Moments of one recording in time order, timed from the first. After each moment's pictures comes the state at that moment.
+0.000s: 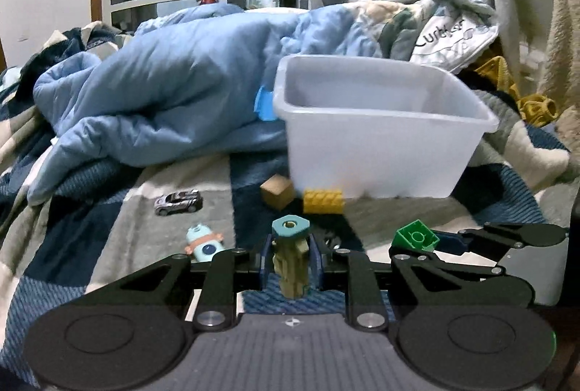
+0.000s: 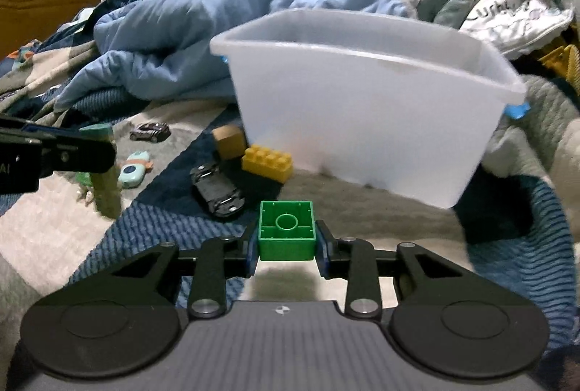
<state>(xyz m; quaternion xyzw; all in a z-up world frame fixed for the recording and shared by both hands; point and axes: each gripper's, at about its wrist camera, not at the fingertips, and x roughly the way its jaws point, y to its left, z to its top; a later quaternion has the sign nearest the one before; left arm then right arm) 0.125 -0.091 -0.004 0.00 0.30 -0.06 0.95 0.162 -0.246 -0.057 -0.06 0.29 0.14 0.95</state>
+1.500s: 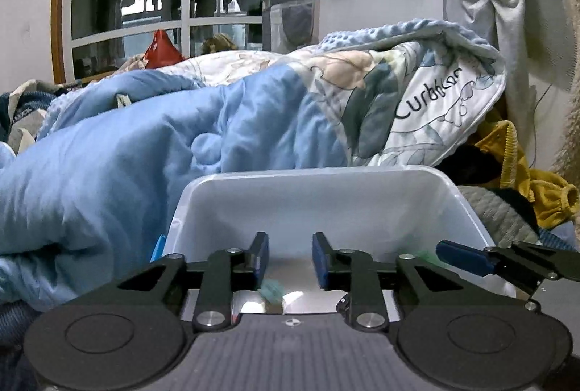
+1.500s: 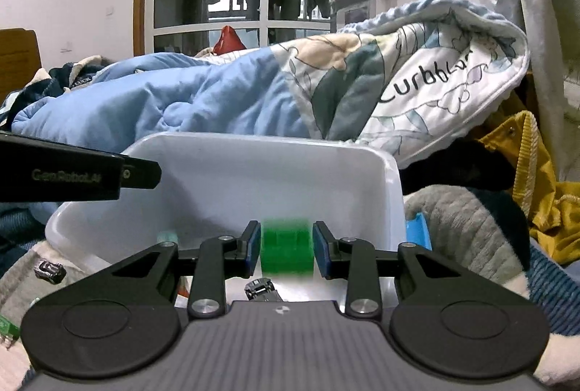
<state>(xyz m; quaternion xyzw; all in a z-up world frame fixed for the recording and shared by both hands) 0.289 -0.173 0.058 0.01 0.26 -0.09 0.96 0.272 -0.326 0.019 -0.02 0.22 0.06 0.97</state>
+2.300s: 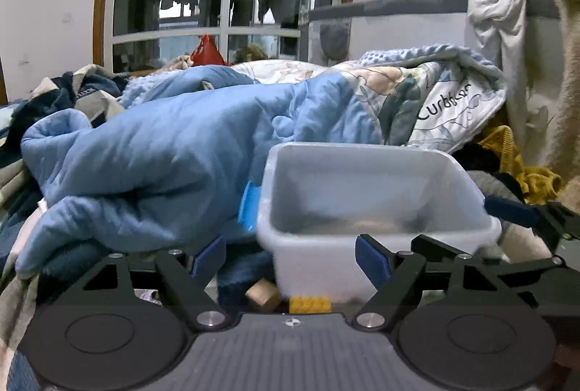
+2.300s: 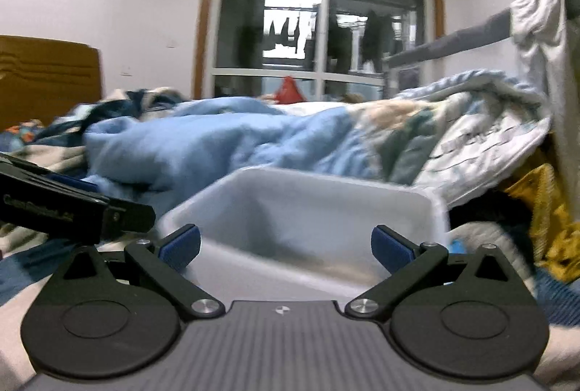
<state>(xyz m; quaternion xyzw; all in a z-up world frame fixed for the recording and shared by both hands) 0.163 -0.093 0.045 -0.02 0.22 -0.06 0.97 0.184 -0.289 0.026 -0.05 0.13 0.16 0.98</state>
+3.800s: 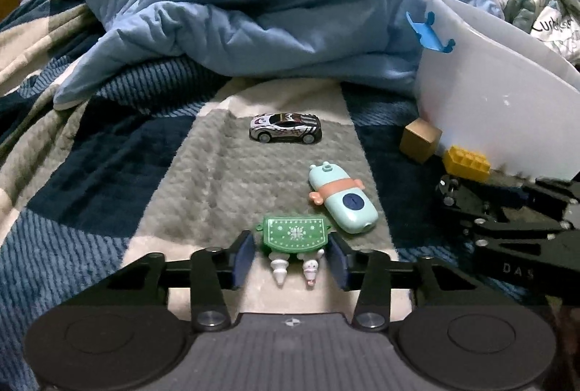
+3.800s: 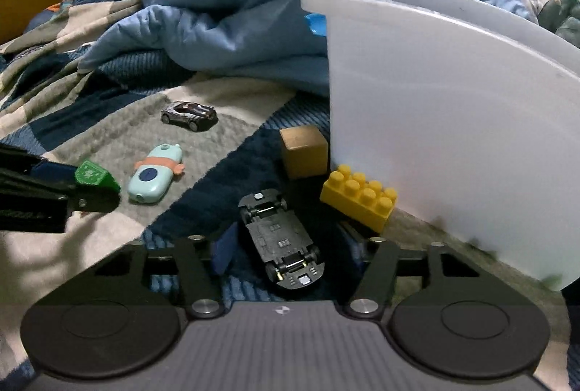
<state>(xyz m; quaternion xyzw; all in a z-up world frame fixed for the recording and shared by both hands) 0.182 0.015 -0.089 -0.07 0.37 0.02 0.93 0.233 -0.181 -0.088 -0.12 0.31 0.24 0.91</state>
